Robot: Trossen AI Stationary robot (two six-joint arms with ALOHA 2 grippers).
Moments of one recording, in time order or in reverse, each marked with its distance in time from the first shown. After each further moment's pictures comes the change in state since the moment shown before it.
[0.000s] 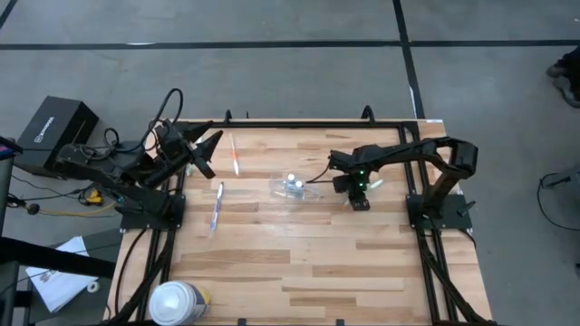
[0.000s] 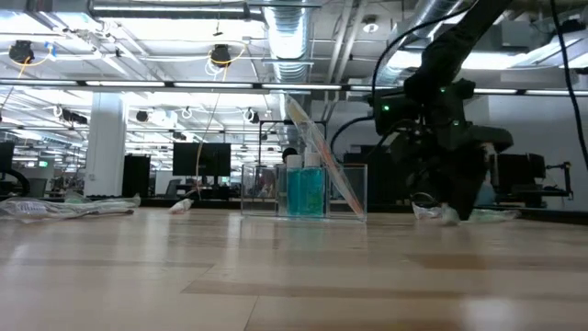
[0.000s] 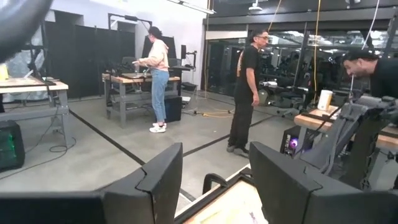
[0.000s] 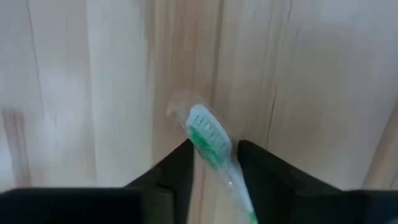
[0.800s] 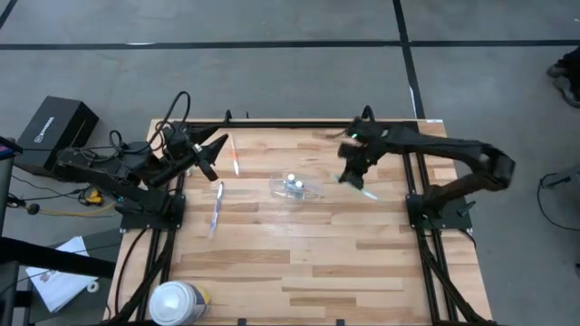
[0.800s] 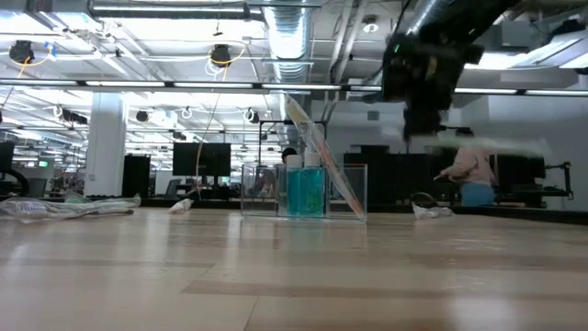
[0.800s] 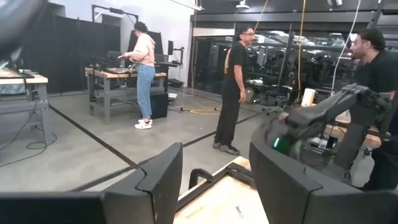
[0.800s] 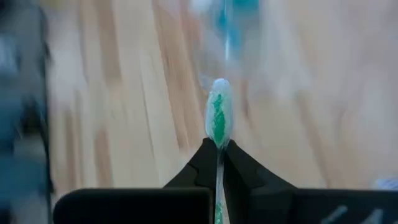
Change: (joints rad) left arm 0.068 -0.017 -0.056 0.003 0.123 -0.066; right arm -0.153 -0.359 0.092 0.042 -0.267 0.429
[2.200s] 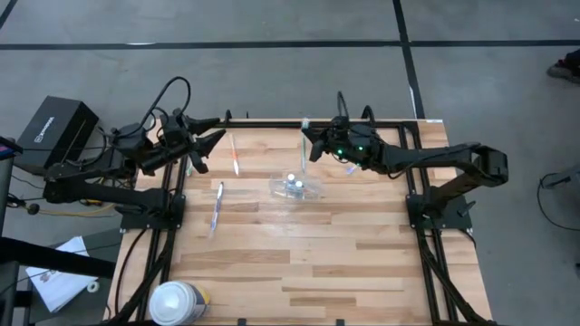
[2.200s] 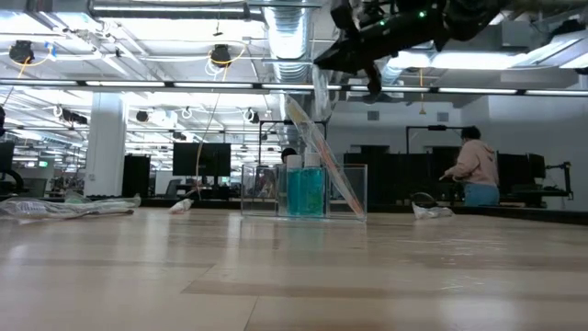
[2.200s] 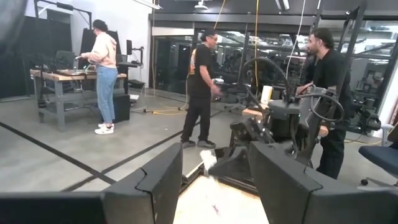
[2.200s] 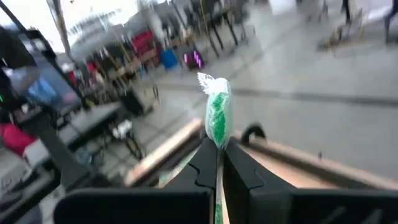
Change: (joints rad) left arm 0.312 -0.084 0.000 -0.107 0.501 -0.047; right arm 0.250 0.059 -0.067 1.173 0.850 0.512
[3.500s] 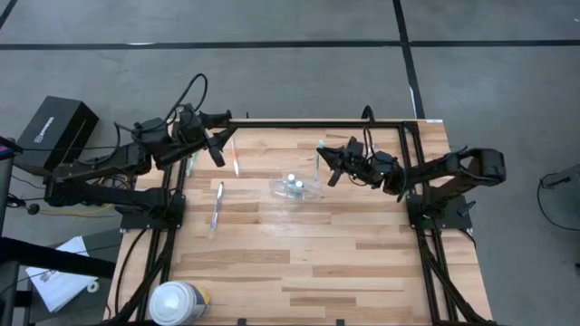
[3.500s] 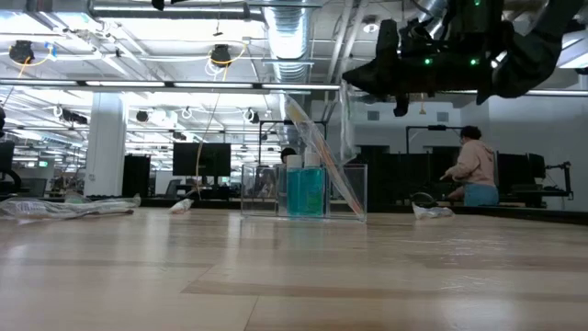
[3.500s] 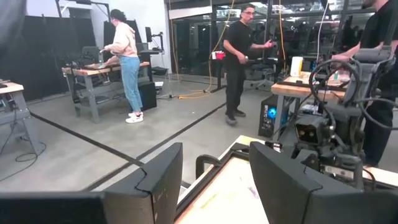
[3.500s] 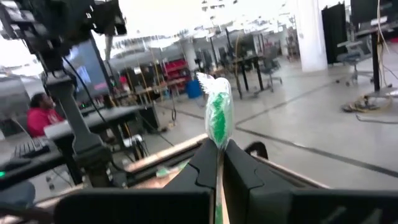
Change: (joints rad) left arm 0.115 0.115 0.001 0.016 0.025 0.088; right arm 0.044 0.030 -0.451 0.692 -0.038 -0.265
